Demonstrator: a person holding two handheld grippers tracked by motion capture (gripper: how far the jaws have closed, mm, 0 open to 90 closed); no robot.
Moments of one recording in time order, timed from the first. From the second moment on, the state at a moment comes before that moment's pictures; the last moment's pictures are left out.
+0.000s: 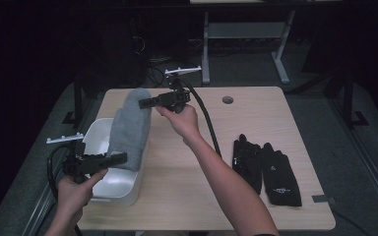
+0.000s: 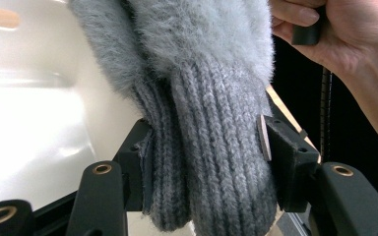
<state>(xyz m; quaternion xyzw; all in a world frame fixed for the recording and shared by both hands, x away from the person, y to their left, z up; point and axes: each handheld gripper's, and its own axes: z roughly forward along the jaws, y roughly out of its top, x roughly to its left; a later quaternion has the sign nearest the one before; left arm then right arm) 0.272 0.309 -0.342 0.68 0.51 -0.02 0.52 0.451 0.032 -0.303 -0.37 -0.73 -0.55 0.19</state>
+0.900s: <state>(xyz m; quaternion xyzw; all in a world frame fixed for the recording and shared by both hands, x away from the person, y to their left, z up) 0.261 0.352 -0.356 0.67 0.54 -0.02 0.50 0.453 0.087 -0.326 -0.37 -0.73 -0.53 0.21</state>
